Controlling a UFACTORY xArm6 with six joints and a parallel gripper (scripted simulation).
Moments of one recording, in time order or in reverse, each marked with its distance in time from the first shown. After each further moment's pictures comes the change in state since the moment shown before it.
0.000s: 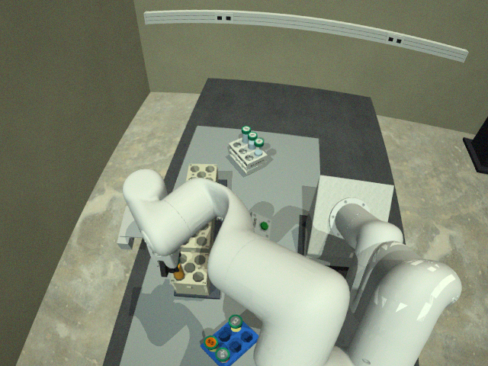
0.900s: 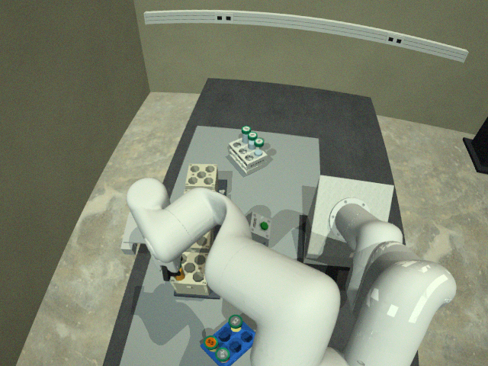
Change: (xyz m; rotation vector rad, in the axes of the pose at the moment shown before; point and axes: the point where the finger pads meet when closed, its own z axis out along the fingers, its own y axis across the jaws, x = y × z) arm 0.000 0.000 0.023 0.000 0.000 0.000
